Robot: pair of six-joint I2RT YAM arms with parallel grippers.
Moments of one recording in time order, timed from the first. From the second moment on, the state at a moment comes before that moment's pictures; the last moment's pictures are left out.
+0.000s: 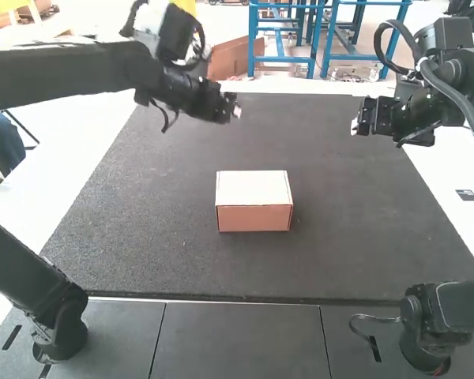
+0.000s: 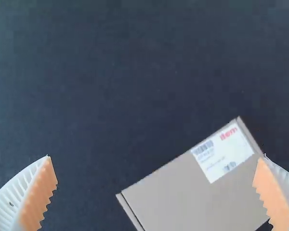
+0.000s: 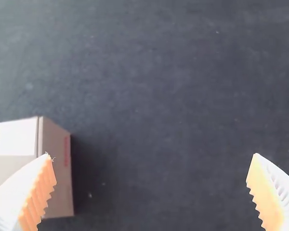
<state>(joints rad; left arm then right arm) -0.55 1.35 1.27 -0.48 -0.05 -0.08 0.14 1.12 1.06 -0.74 -0.04 0.15</state>
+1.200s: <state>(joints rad) -0.33 0.45 0.24 0.34 0.05 -0.04 0.11 0.51 0.26 0.16 -0.05 0.01</state>
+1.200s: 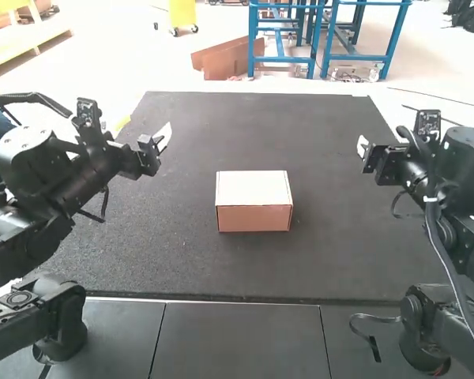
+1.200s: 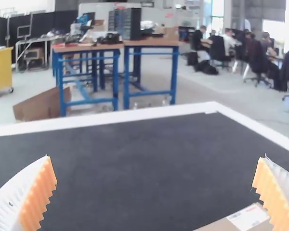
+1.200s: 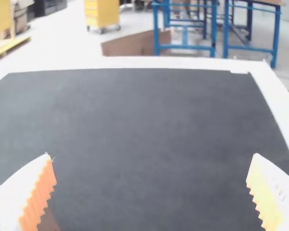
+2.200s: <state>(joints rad) -0.30 0.02 0.01 0.13 0.06 -0.01 0.09 0.01 0.00 0.01 -0.02 -0.07</state>
